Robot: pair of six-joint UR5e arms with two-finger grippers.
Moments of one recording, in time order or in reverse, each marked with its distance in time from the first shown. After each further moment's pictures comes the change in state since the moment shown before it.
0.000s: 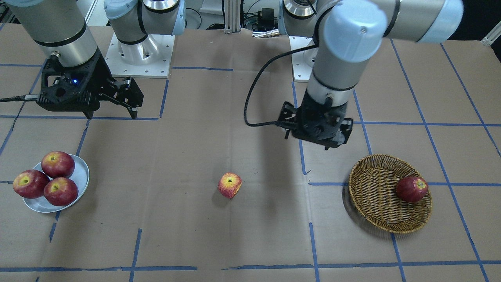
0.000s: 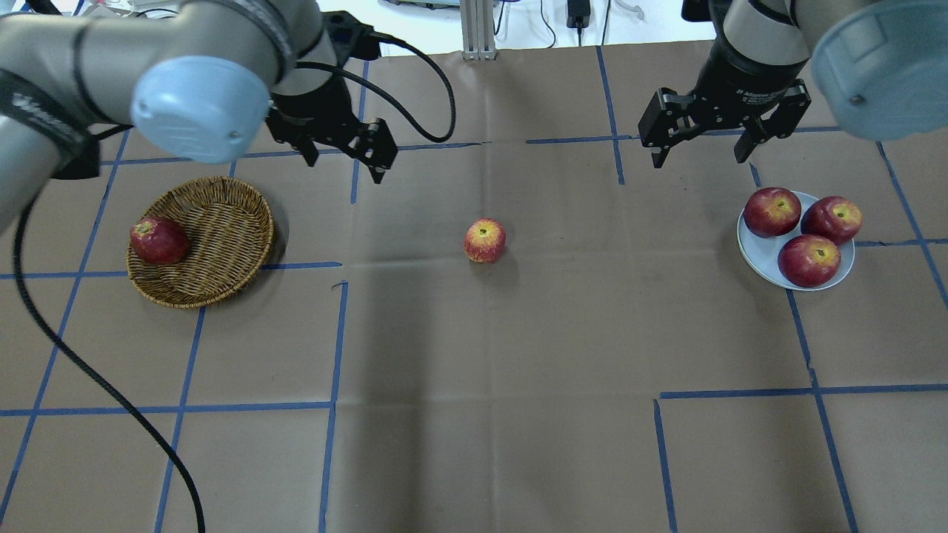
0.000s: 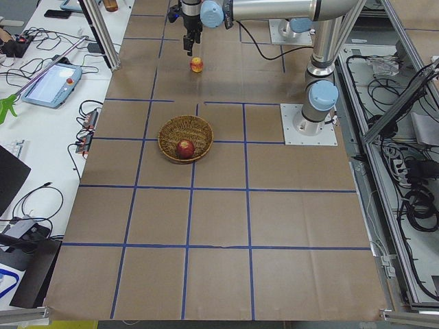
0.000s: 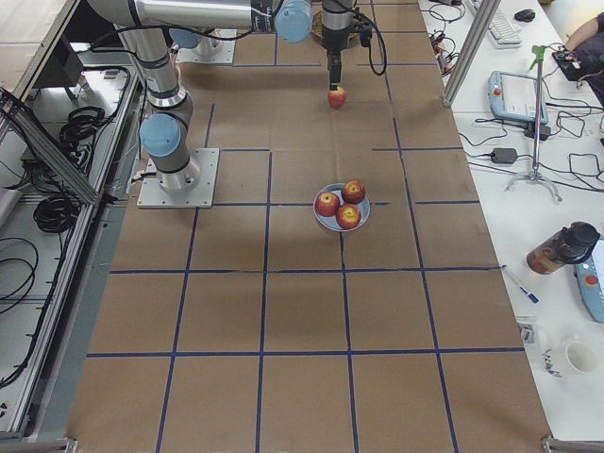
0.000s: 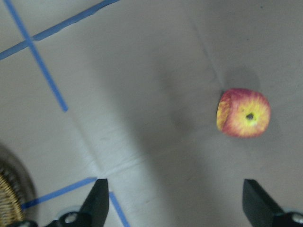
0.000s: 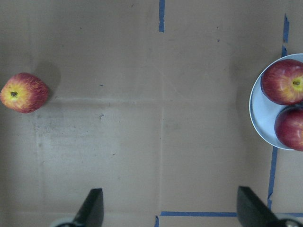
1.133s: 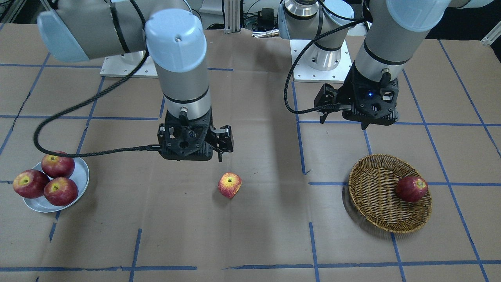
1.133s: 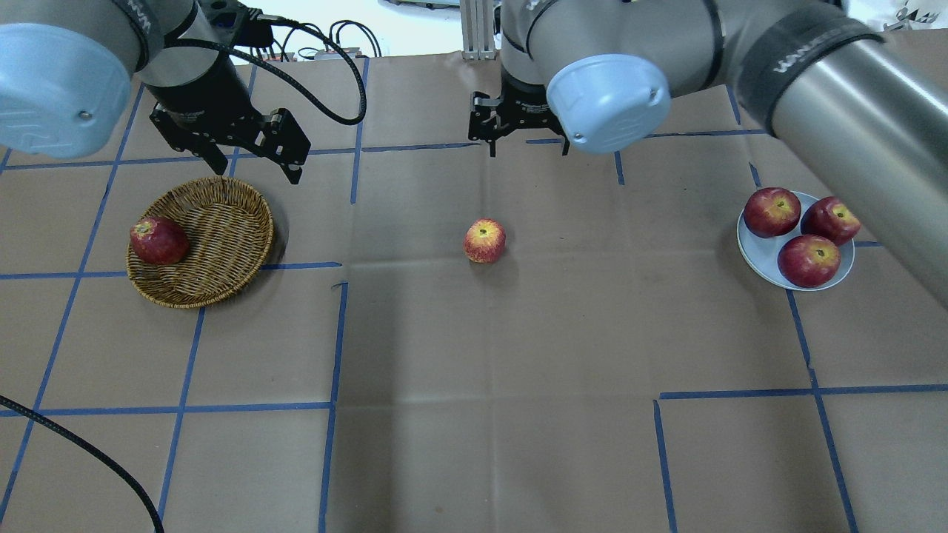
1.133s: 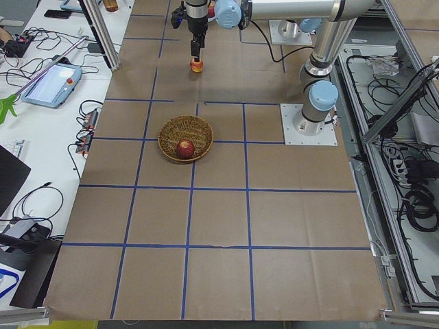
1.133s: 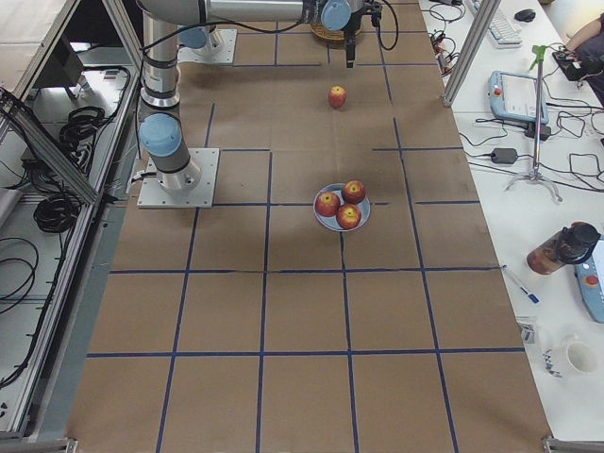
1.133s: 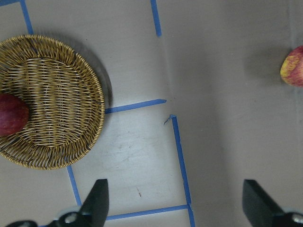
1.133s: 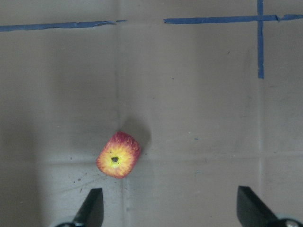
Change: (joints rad) left arm 0.096 0.072 -0.032 -0.064 0.008 -0.005; right arm 0.333 0.318 -0.154 -0.243 -0.037 0.382
